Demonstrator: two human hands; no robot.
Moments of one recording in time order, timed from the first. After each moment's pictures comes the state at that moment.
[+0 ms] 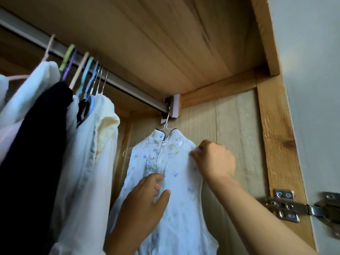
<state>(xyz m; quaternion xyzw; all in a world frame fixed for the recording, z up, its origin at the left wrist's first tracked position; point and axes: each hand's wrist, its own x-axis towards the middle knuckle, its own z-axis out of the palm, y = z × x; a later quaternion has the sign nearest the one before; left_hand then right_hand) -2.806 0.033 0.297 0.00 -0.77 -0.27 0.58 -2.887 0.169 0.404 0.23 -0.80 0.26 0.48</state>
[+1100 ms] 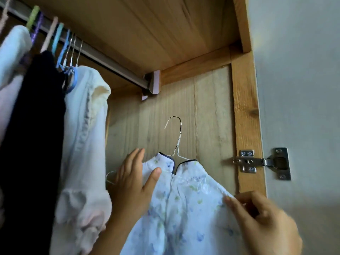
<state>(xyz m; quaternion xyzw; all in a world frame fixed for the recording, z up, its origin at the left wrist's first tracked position) -2.821 0.039 0.261 -0.03 -0.75 -0.18 0.64 -2.821 0.278 0.233 0.12 -0.73 0.53 0.42</state>
